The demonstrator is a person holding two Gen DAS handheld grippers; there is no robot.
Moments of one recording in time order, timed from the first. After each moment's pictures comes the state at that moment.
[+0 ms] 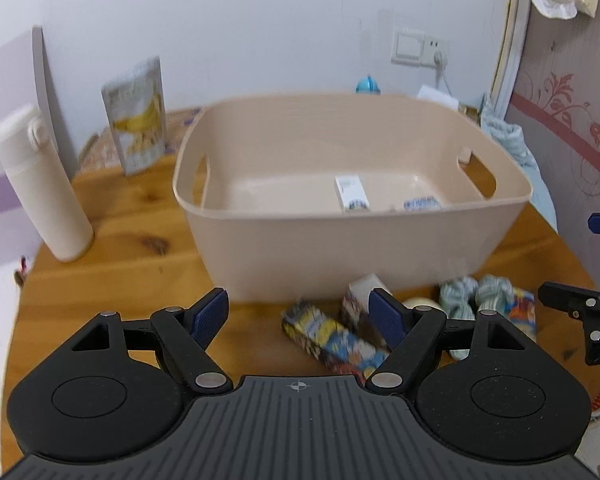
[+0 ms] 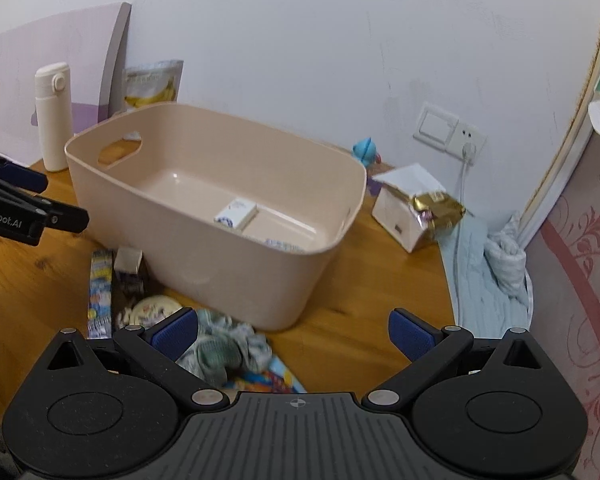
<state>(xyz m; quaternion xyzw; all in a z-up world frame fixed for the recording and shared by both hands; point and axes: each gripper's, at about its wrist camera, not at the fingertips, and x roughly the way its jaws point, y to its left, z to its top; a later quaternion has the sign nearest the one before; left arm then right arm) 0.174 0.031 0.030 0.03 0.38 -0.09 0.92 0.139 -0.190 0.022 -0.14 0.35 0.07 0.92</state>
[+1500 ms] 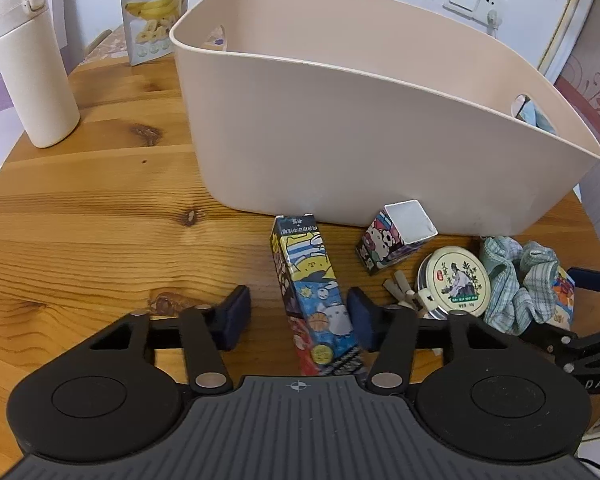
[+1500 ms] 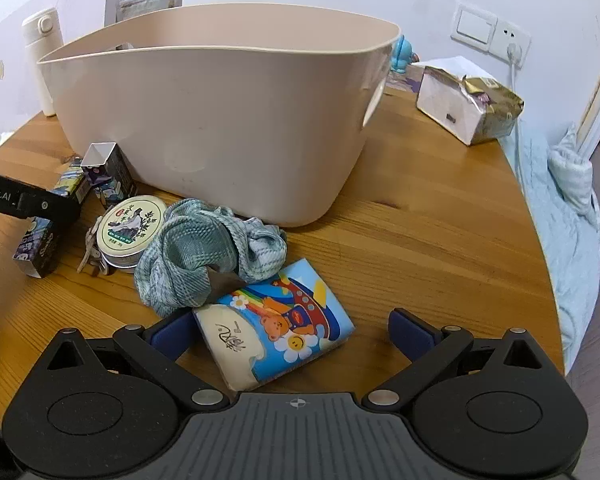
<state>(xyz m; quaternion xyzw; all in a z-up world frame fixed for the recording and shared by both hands) 0.191 0.033 -0.030 -0.03 0.47 -0.04 0.88 0.167 -0.215 -0.067 -0.07 0.43 0.13 0.89</state>
